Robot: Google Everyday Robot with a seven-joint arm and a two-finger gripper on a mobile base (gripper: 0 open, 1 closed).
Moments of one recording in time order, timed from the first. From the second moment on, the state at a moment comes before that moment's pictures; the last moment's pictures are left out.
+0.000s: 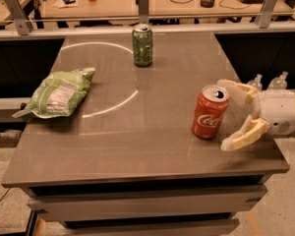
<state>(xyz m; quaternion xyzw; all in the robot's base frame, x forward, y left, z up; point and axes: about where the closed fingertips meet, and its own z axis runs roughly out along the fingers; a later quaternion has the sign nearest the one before) 0.468 -0.167 0.874 -0.48 0.60 0.39 0.51</state>
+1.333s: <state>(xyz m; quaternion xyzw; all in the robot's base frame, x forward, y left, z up) 0.458 -0.143 0.869 -0.48 0.58 0.43 0.50</state>
